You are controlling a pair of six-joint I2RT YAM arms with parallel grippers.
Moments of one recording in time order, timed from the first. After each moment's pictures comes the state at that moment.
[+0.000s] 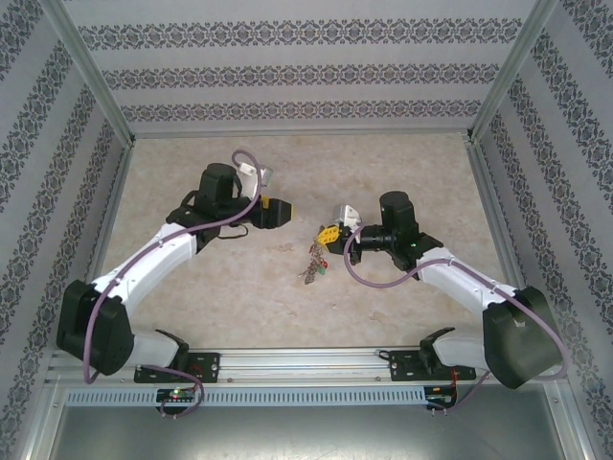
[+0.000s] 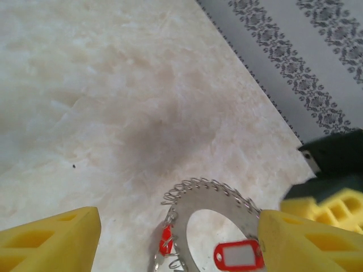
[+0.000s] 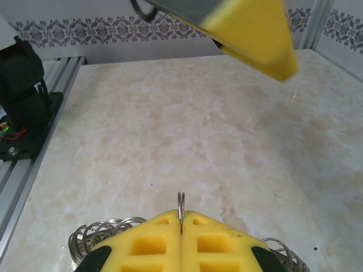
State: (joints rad) left arm -0.39 1.39 1.03 -0.22 0.55 -0.33; right arm 0.42 1.26 0.68 0.09 -0.95 -0.42
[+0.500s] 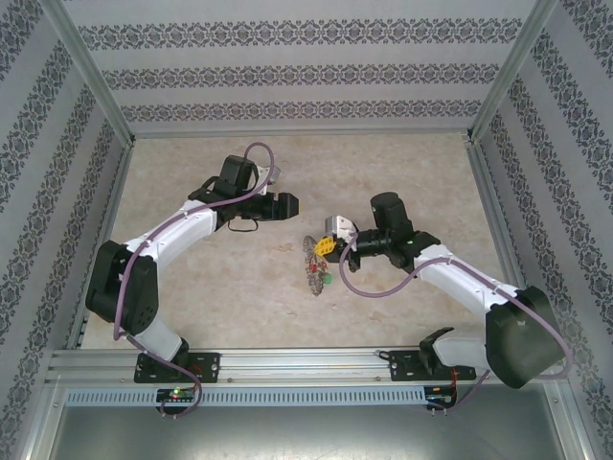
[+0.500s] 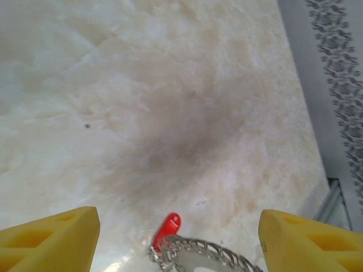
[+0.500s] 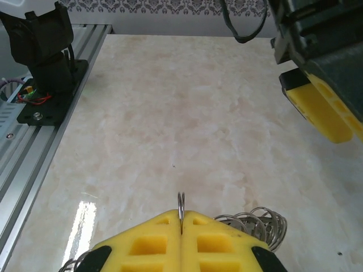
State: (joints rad) left arm -0.38 1.61 1.17 -0.37 0.52 -0.45; right arm 0.48 1.29 0.73 -0.09 -0.94 -0.58
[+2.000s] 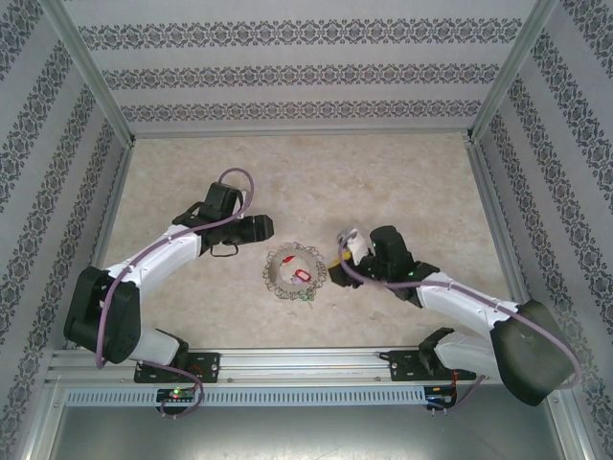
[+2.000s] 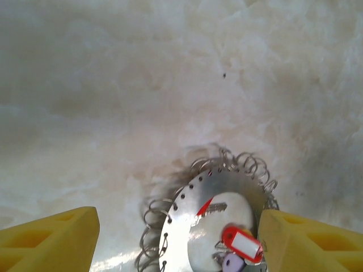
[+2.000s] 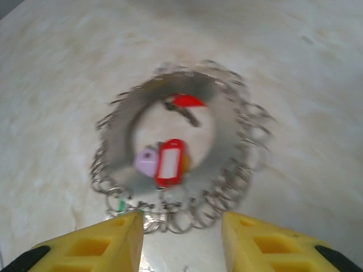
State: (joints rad) left arm -0.35 1.42 0.90 -0.41 0.27 -0.53; right arm 0.51 1.19 0.48 0.00 -0.45 0.14
